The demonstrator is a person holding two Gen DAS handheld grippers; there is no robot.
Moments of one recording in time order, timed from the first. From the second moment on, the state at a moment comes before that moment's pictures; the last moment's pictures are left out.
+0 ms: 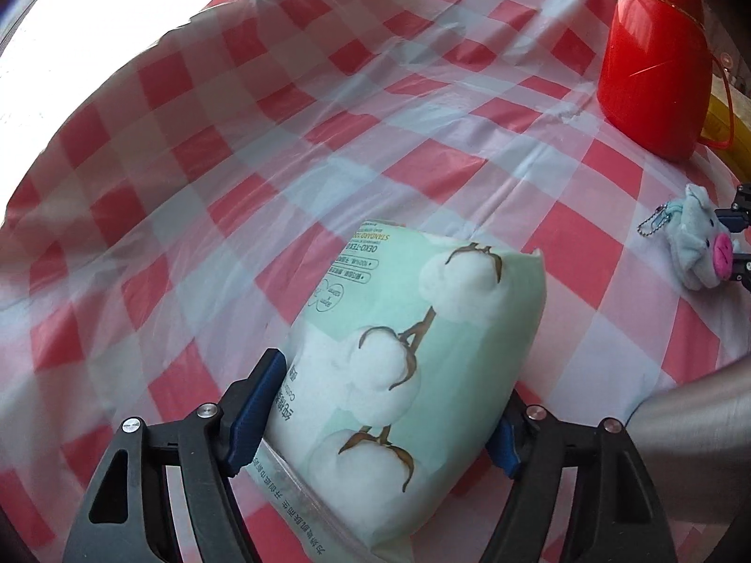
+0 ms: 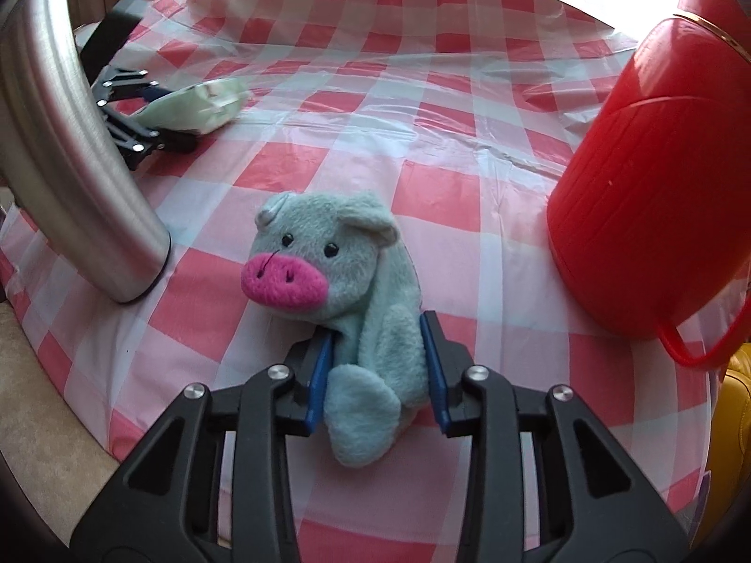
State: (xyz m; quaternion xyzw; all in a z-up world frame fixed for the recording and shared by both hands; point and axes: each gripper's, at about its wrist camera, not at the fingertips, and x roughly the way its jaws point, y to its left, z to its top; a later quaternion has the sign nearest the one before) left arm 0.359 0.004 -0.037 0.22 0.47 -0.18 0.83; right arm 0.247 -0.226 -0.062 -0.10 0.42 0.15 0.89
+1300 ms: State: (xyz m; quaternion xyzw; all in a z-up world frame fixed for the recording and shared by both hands) left arm 0.109 -0.057 0.085 0.20 0.39 -0.16 0.89; right arm 0.081 -0.346 -0.023 -0.04 0.39 0.08 0.92
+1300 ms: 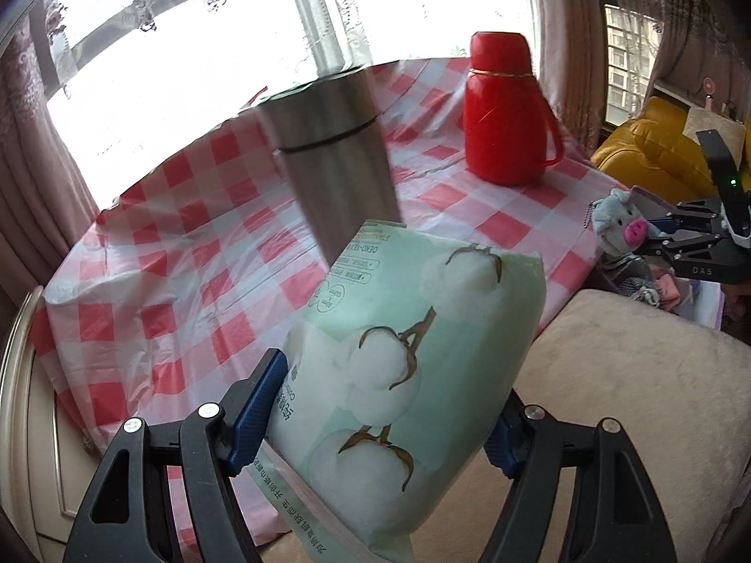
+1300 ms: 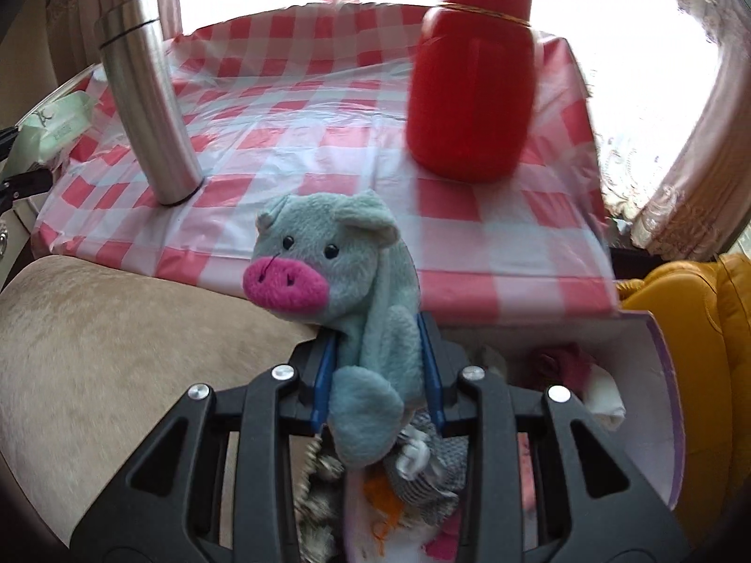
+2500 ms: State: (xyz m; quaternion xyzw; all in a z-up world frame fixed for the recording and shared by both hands) left arm 0.059 -0.396 0.013 0.20 0.48 -0.32 0.79; right arm 0.003 -0.538 -0.043 0.07 0.39 -0.10 0.91
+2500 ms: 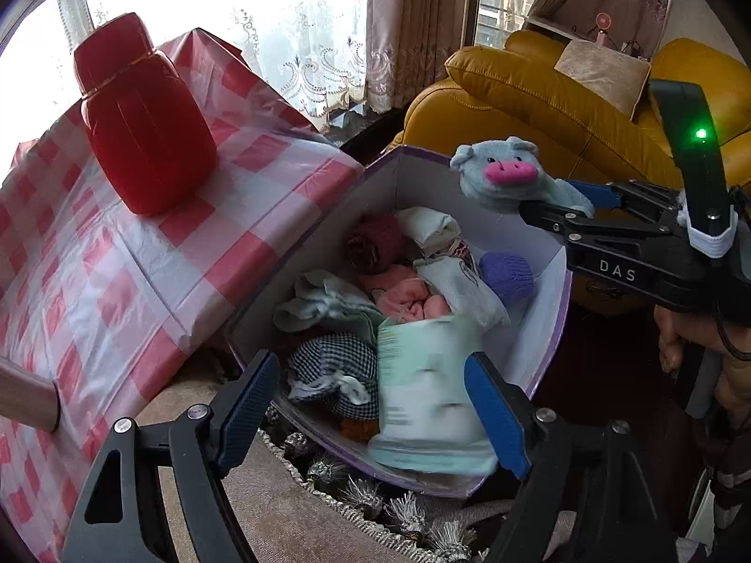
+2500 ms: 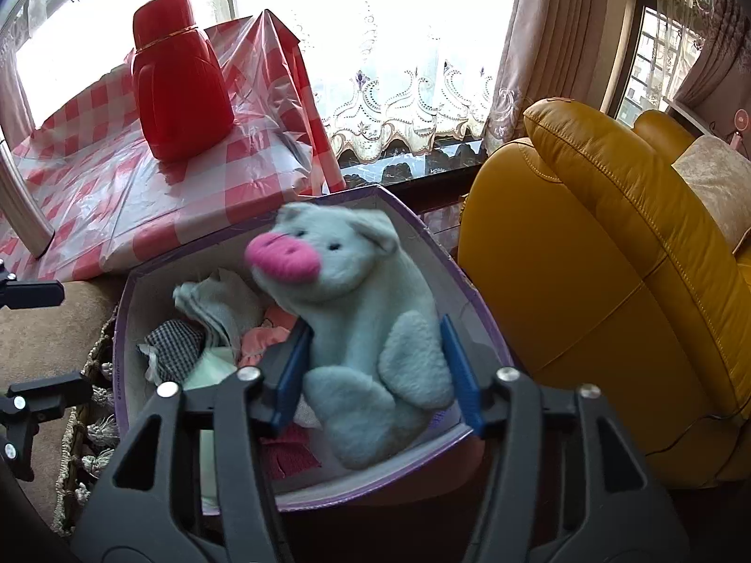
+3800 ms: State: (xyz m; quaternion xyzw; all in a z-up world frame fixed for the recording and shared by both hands) left arm 0.031 -0.330 0.013 0.11 0.48 -0.29 0.82; right arm -0.061 -0.459 -0.029 0.07 0.39 -0.12 0.91
